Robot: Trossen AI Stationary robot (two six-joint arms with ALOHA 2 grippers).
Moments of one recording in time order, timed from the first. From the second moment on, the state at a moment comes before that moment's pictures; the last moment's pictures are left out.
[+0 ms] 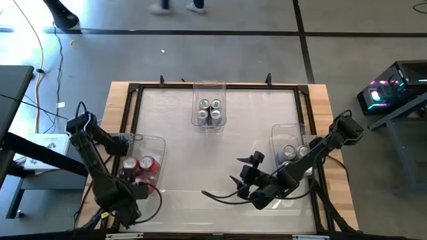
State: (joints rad) left arm -1.02 1.58 1.29 -1.42 0.09 -1.07; right arm 0.65 1.66 1.18 -0.49 0.91 0.66
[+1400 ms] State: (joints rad) left arm -1.03 1.57 1.13 -1.21 0.02 -1.14; right arm 0.66 1.66 1.18 -0.48 0.91 0.65
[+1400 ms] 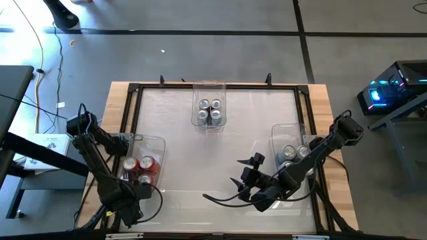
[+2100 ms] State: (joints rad) left arm -0.86 1.57 1.13 -1.18 -0.06 -0.84; right arm 0.66 1.66 1.18 -0.48 0.91 0.65
